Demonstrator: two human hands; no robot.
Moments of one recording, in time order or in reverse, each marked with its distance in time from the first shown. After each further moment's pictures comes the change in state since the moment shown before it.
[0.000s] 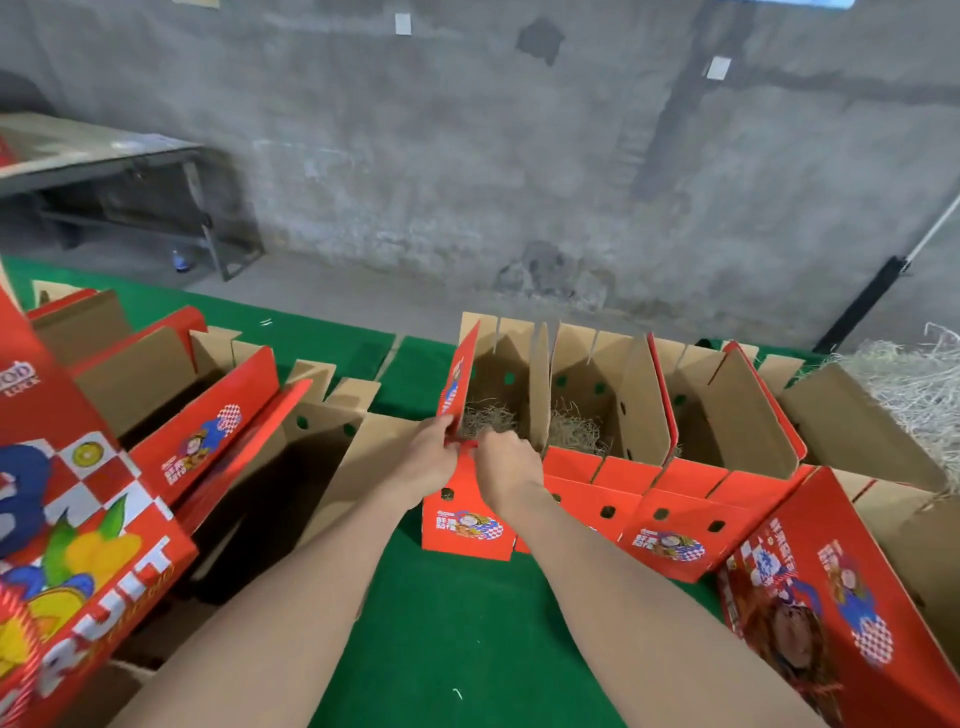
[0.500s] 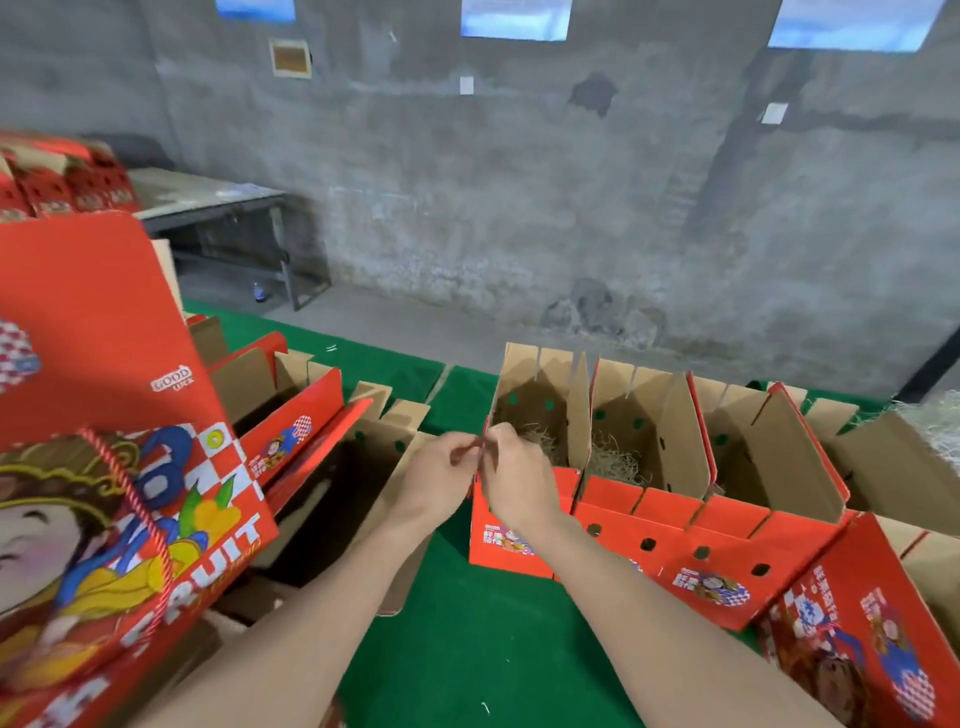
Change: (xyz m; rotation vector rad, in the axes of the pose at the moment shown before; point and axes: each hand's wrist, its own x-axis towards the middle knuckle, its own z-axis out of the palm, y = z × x) left_hand -0.089 0.041 -0.039 -0.061 0.251 0.106; right_hand -0.045 -0.034 -0.042 0.389 0.197 -0.178
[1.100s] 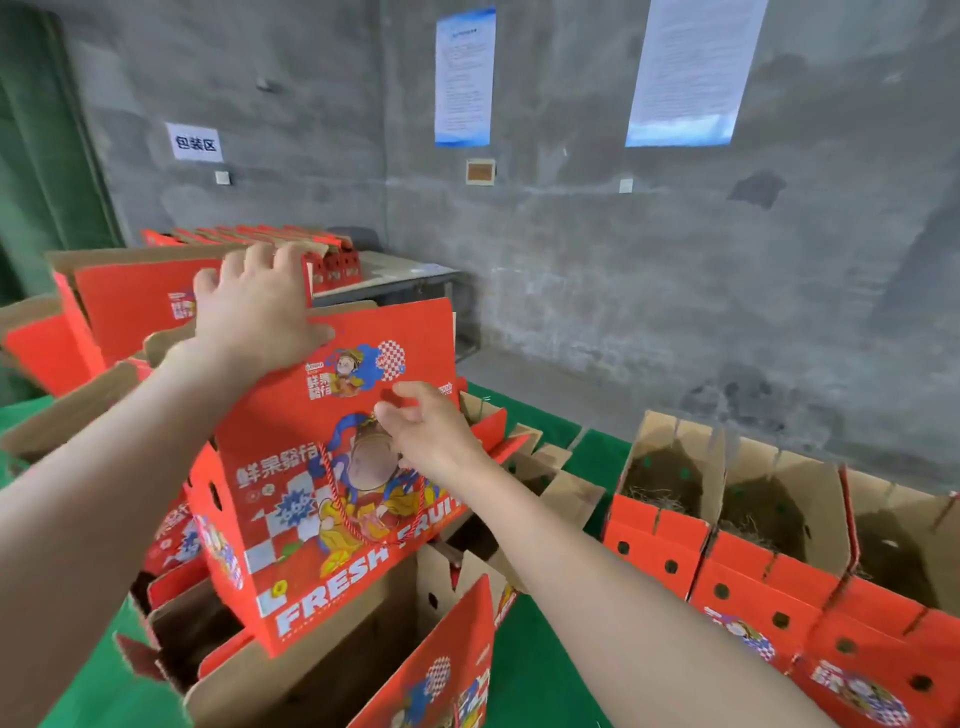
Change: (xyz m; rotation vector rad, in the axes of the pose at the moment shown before) left_hand -0.178 0.132 -0.334 1.045 0.707 -0.108; right_hand -0.090 -0.268 -0.052 0.703 -0.503 -0.294
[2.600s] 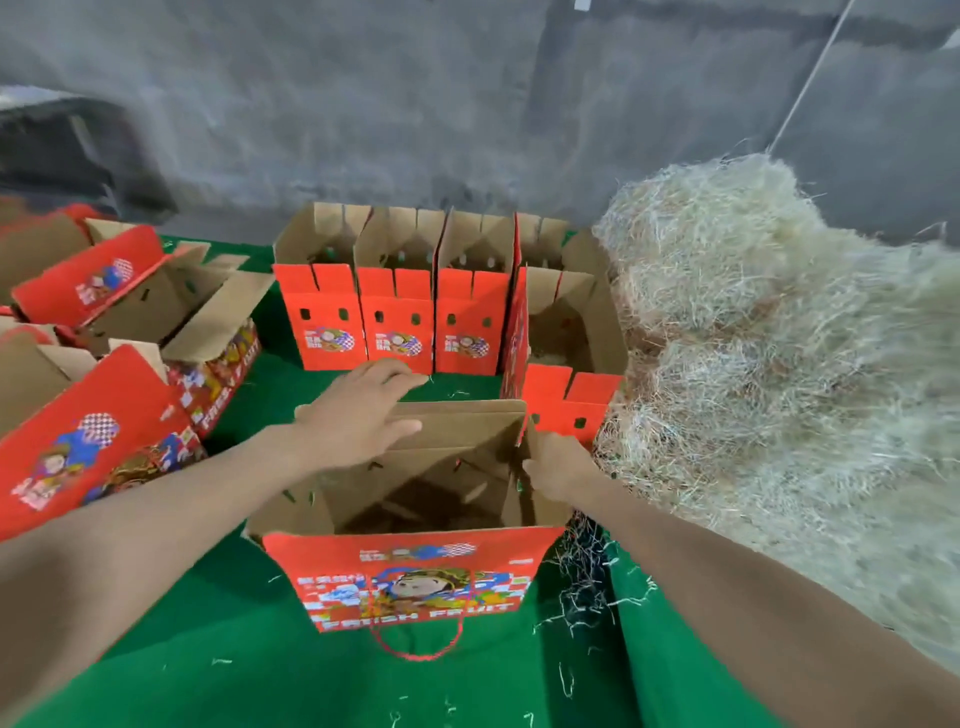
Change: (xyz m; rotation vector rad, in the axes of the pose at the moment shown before) left_hand -0.382 0.261 0.073 -0.374 -0.654 1.096; right_hand -0.507 0.180 -0.170 -0.722 0.202 0.933
